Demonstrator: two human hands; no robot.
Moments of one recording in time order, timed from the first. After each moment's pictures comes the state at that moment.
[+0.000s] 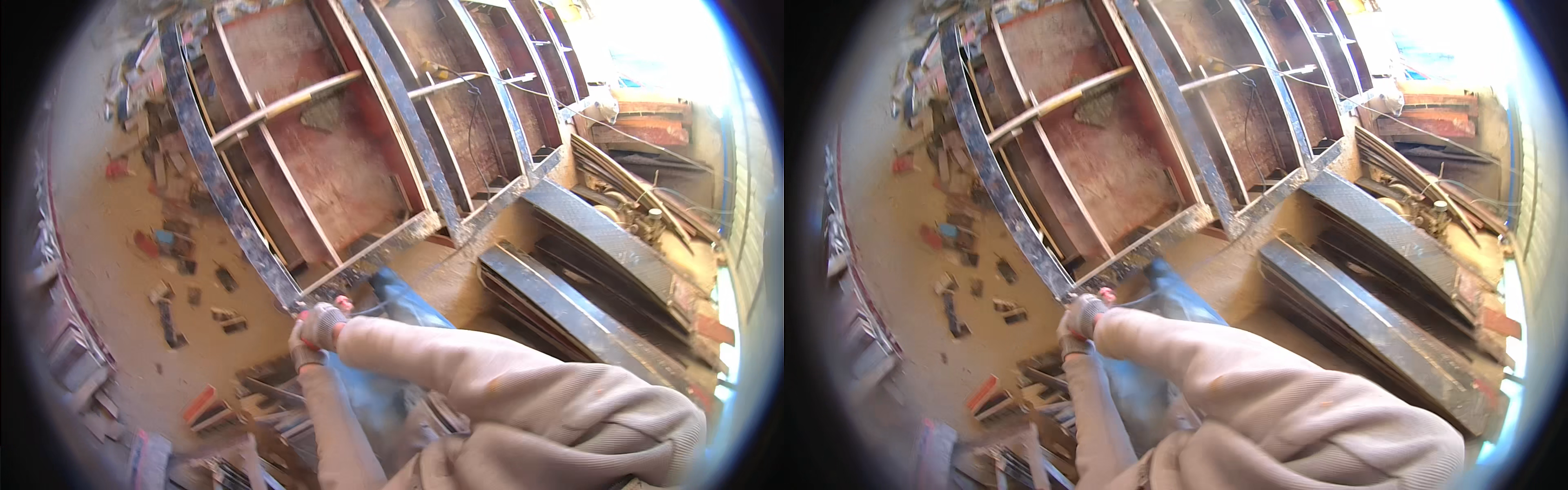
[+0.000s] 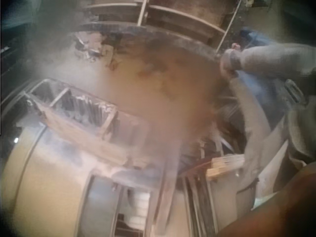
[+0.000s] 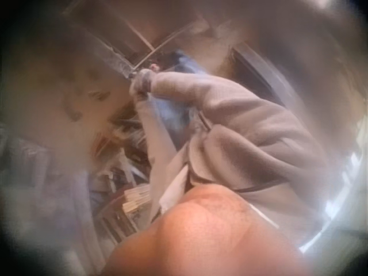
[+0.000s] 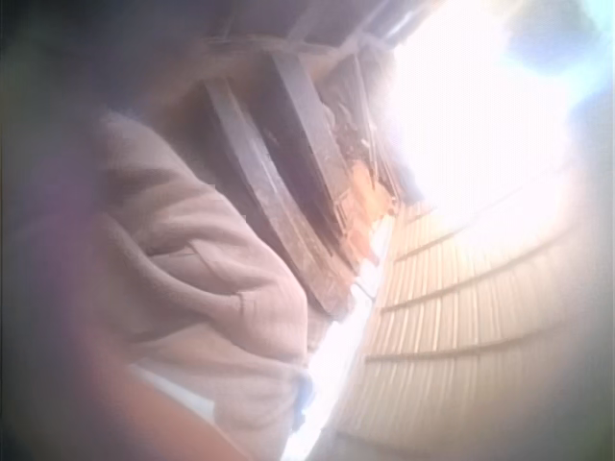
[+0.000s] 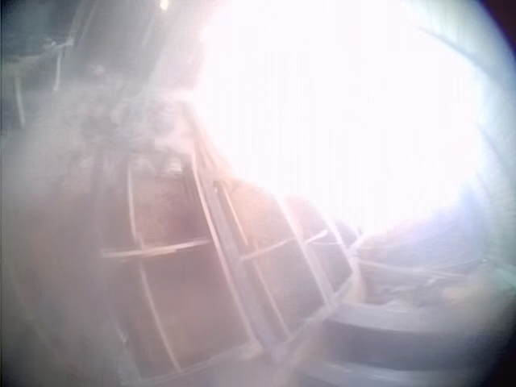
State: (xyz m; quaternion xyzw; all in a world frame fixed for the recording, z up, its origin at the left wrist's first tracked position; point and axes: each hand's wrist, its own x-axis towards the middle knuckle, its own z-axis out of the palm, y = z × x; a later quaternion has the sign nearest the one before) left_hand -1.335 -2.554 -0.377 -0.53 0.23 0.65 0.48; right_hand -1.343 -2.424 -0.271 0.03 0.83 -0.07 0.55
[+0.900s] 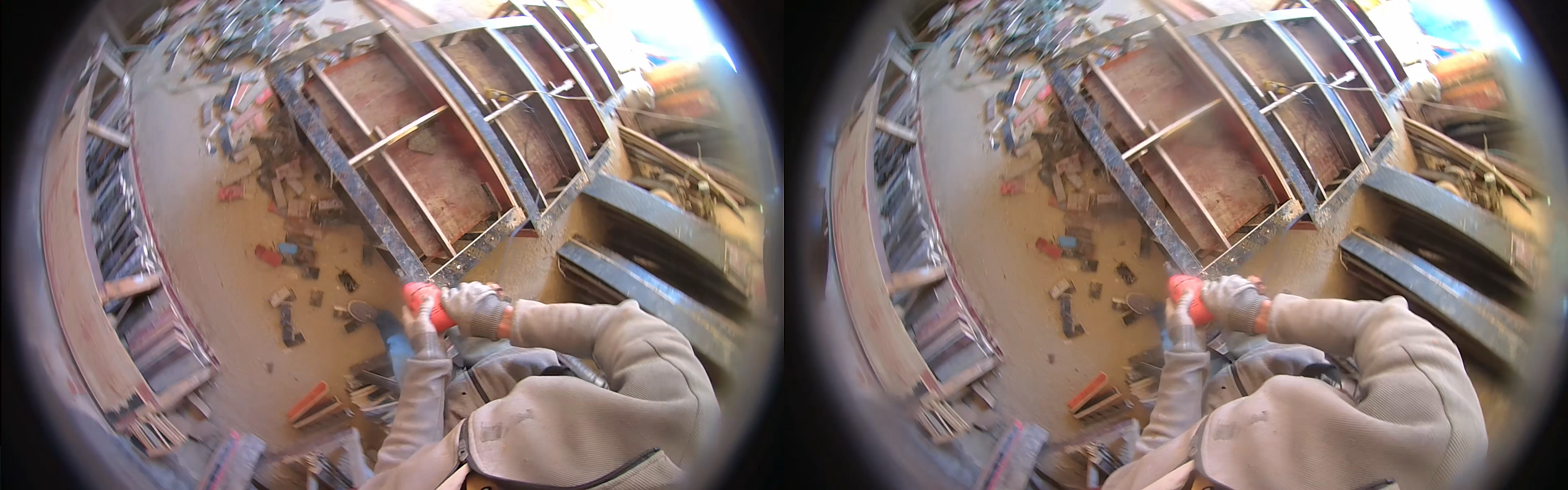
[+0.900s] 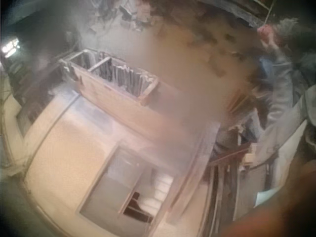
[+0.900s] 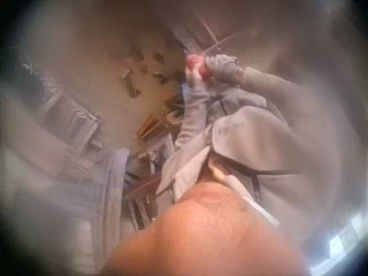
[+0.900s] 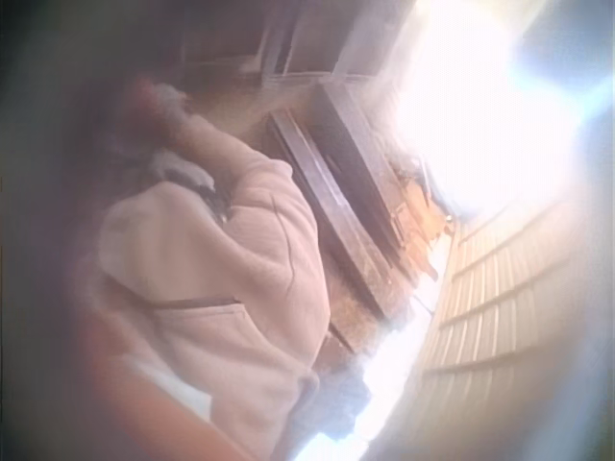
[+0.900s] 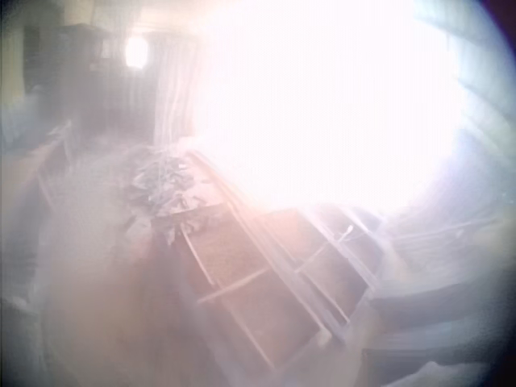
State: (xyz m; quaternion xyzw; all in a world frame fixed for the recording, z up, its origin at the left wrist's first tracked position) left_hand -1.485 -2.587 -0.102 -0.35 0.43 0.71 0.43; right_hand -1.463 -2.461 0.007 0.10 0.93 -0.10 0.33
